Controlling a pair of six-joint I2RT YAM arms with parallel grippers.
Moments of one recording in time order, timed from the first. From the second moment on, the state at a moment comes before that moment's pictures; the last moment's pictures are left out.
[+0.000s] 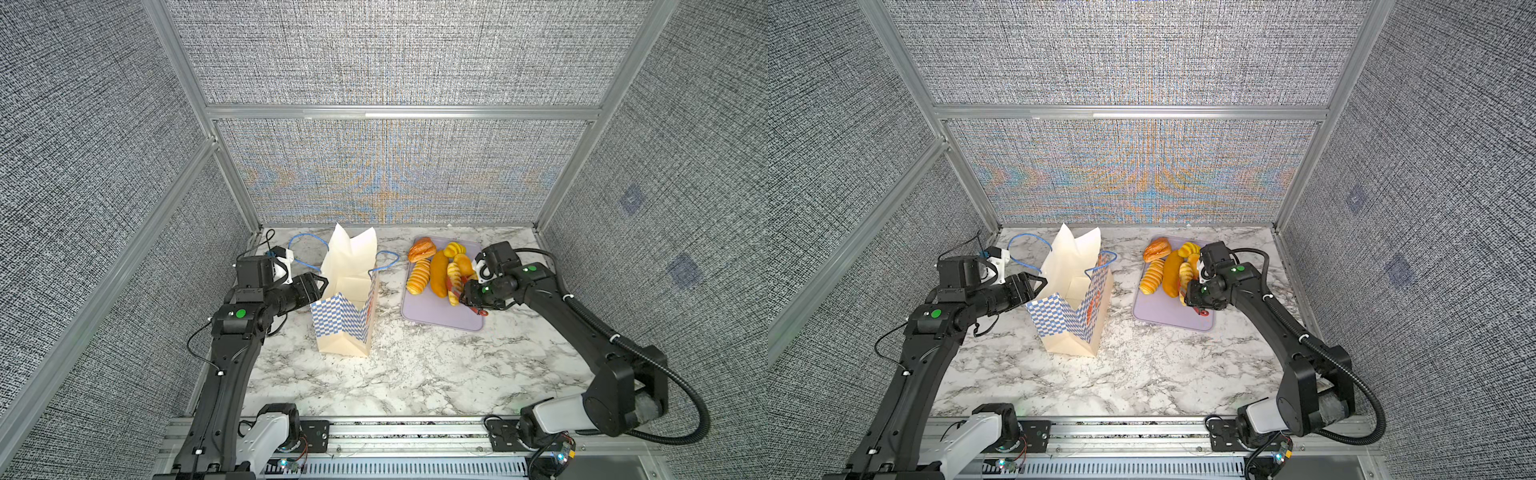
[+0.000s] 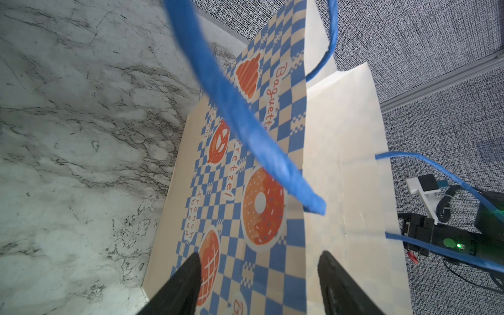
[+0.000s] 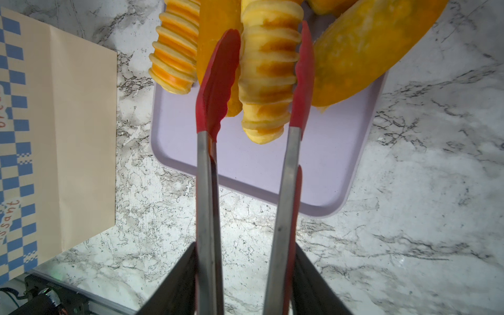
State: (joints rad) left arm -0.04 0.99 1.06 -0.79 0.48 -0.45; right arm 0.31 1.44 1.20 -0.91 -0.15 0.36
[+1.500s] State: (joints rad) left arm -0.04 0.99 1.07 -0.79 0.48 -0.47; right arm 0.40 1.11 1.38 -0.83 -0.37 0.41
